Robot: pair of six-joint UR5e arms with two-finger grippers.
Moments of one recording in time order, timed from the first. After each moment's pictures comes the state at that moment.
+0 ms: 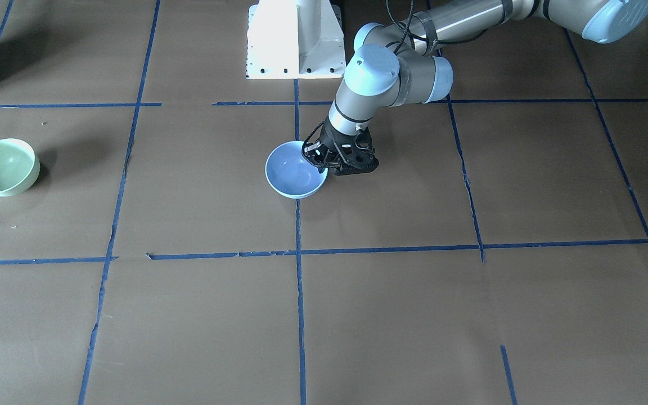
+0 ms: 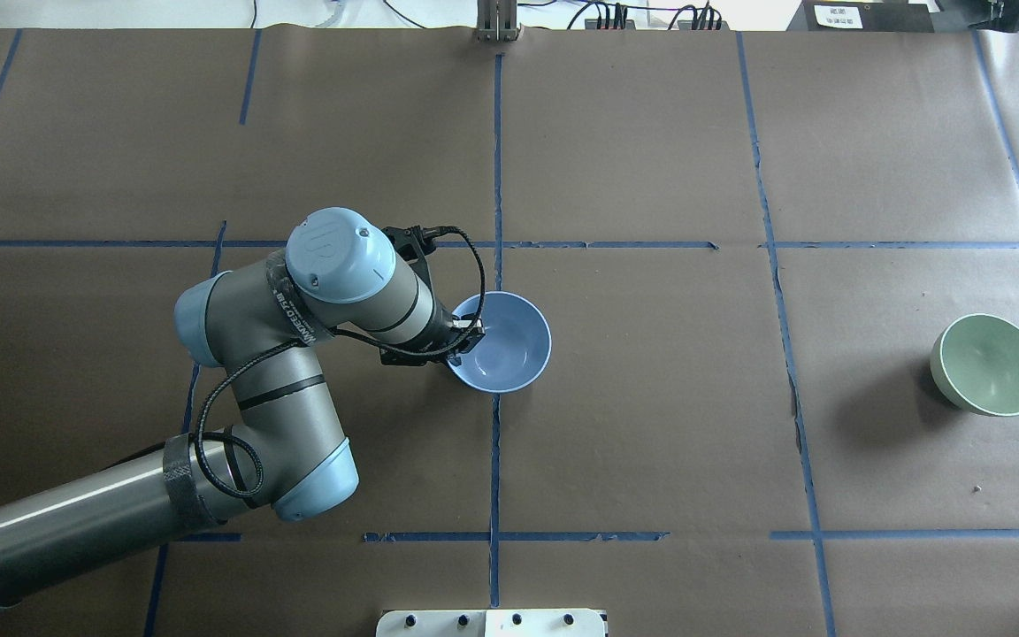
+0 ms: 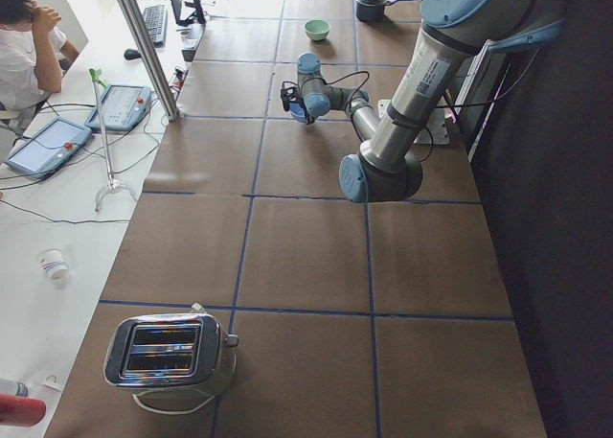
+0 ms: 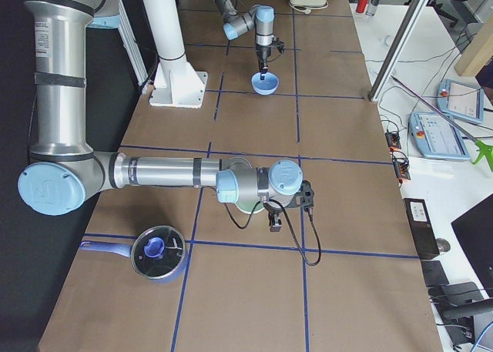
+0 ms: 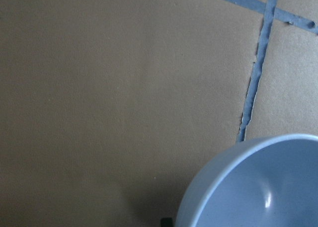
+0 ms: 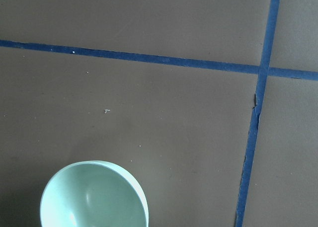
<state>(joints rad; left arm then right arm) -0.51 -2.24 -1.53 -1.91 -1.97 -1.51 1.45 -1.63 1.63 -1.48 2.52 0.02</state>
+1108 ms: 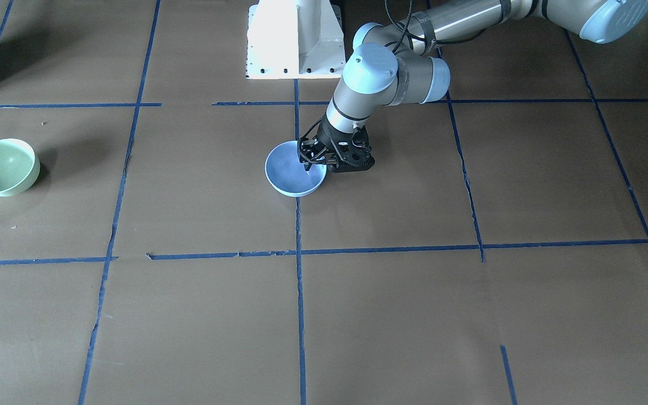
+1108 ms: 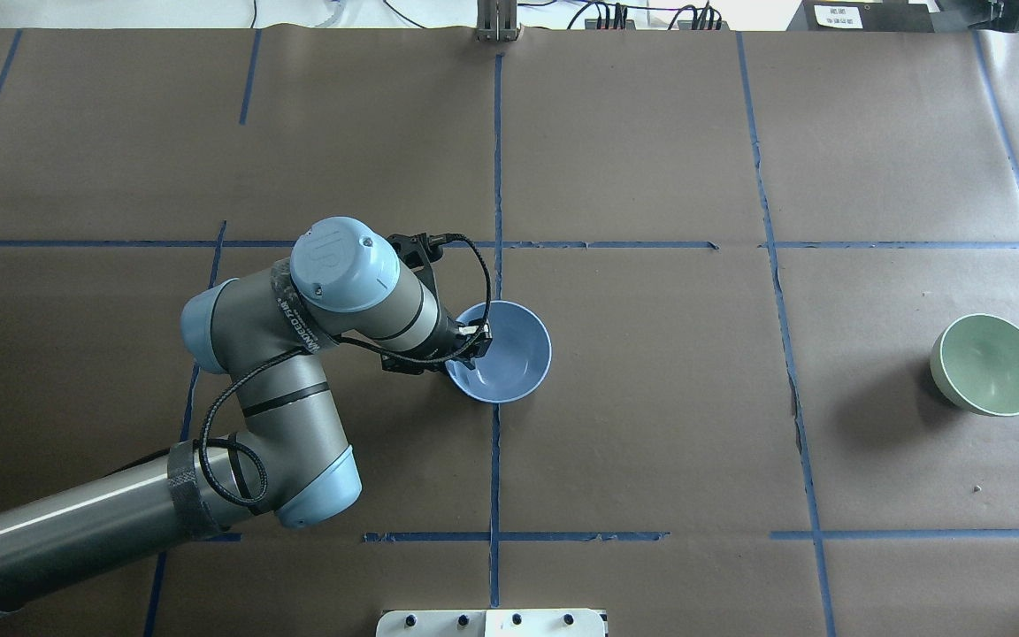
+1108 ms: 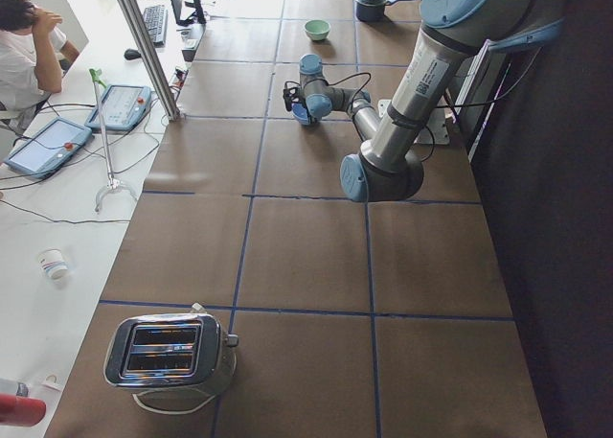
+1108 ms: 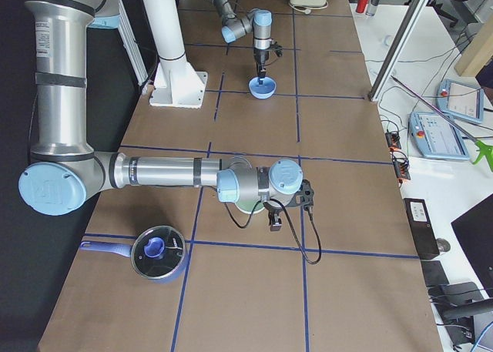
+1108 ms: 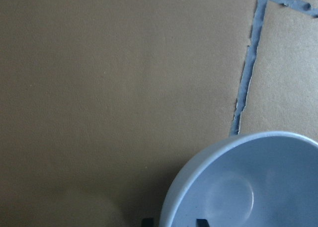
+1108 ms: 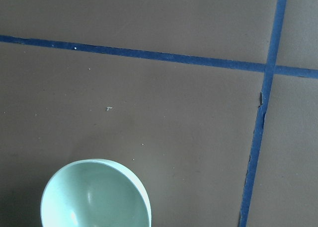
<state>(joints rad) -0.50 -2.24 -1.55 -1.96 -1.96 -1.51 1.44 -1.63 1.63 -1.48 2.52 0.02</state>
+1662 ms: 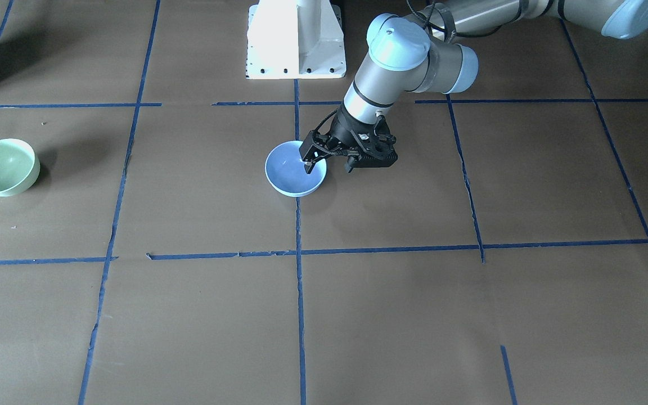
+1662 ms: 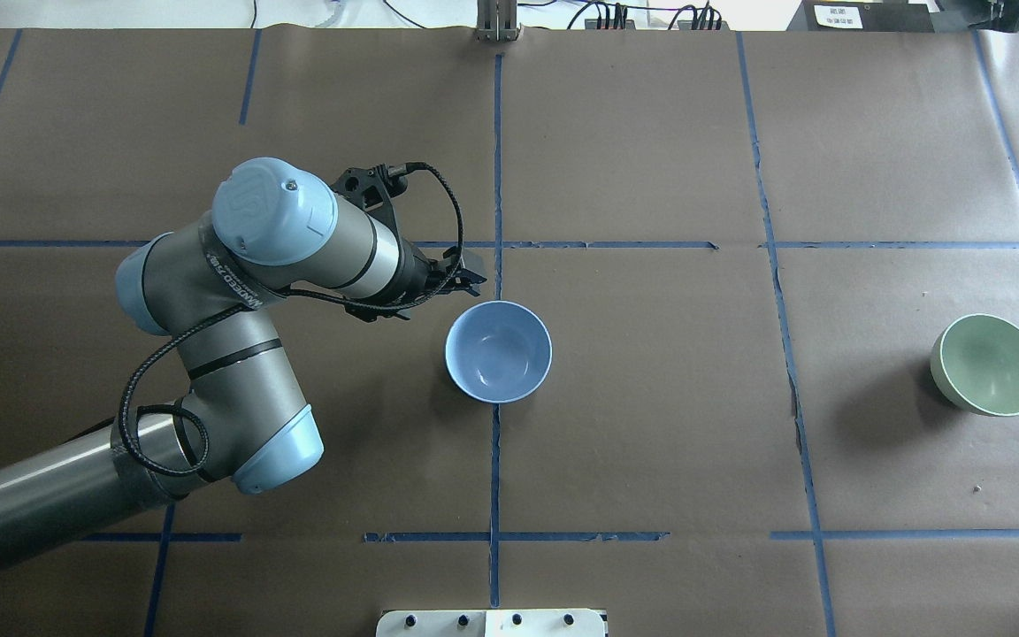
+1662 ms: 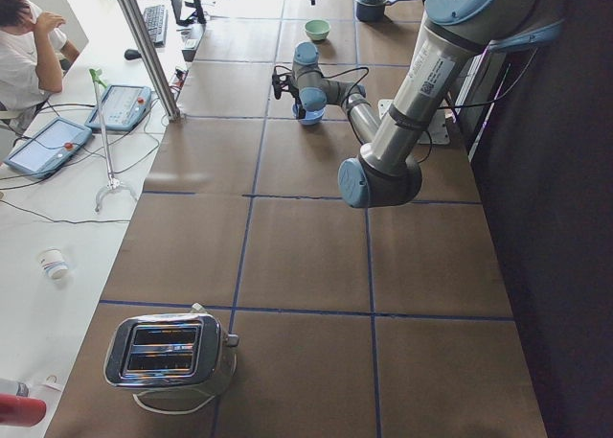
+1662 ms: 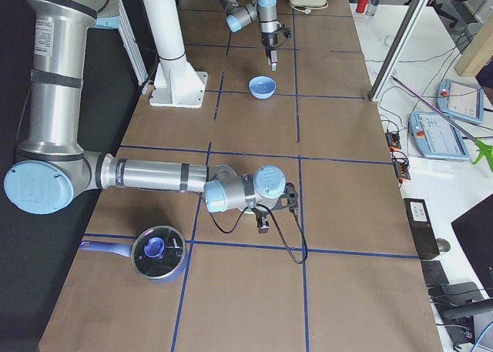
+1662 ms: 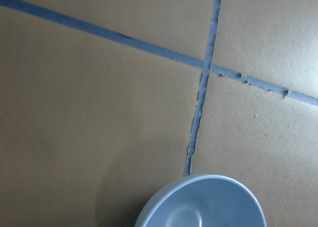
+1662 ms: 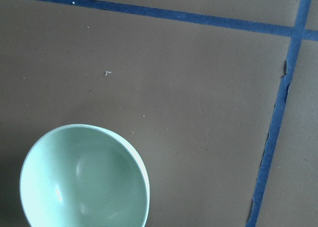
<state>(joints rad) -0.59 -2.20 -1.65 -1.97 -1.92 -1.52 1.34 -1.75 1.63 -1.21 2.49 0.13</state>
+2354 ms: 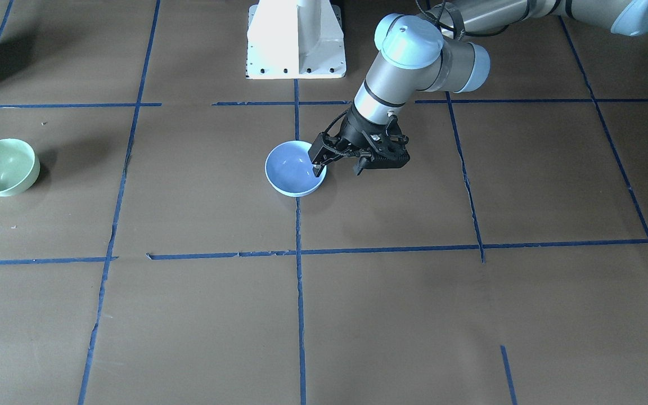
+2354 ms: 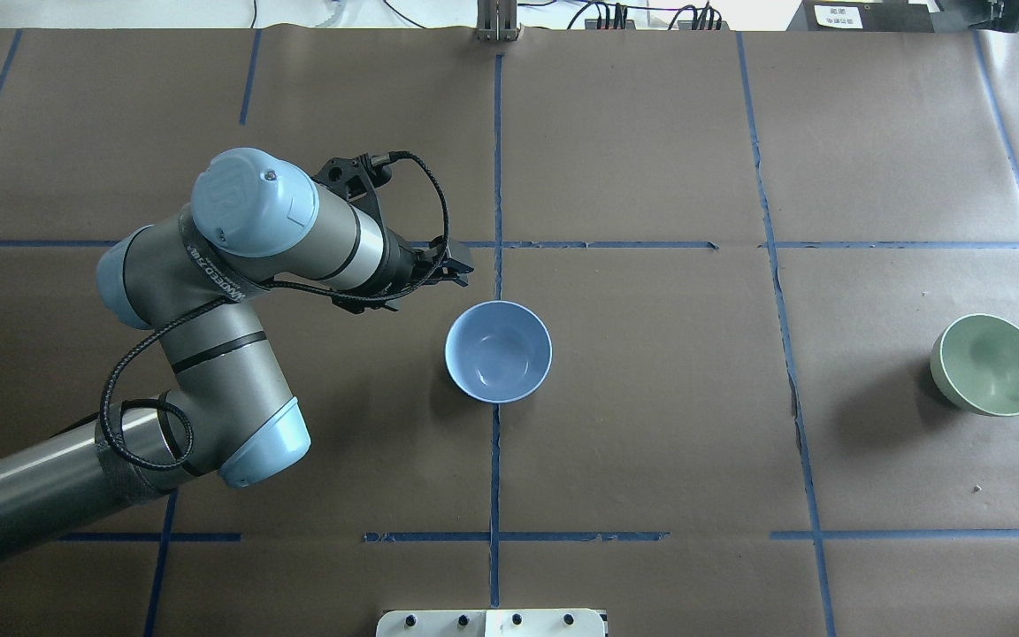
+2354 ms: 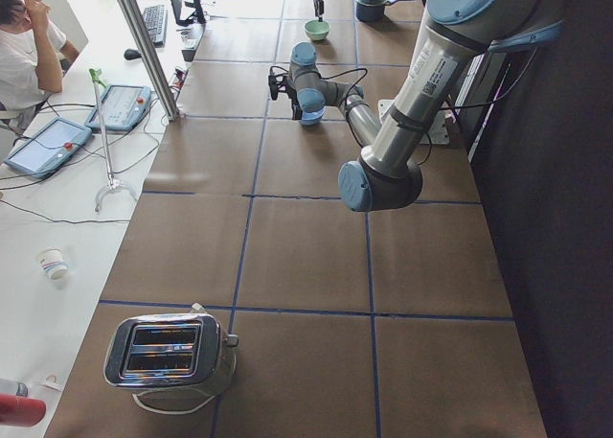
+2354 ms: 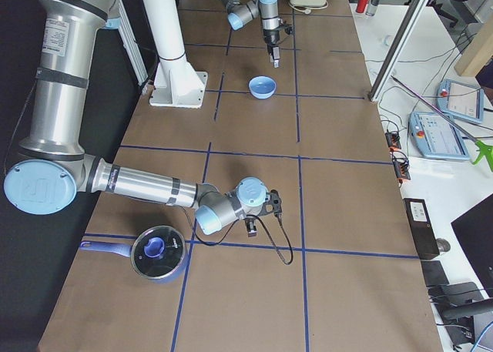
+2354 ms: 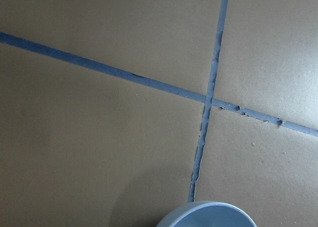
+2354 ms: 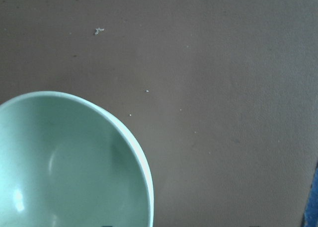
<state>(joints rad) -0.60 -2.19 -1.66 -1.97 -1.92 -1.52 1.19 -1.76 1.48 -0.83 2.44 0.36</state>
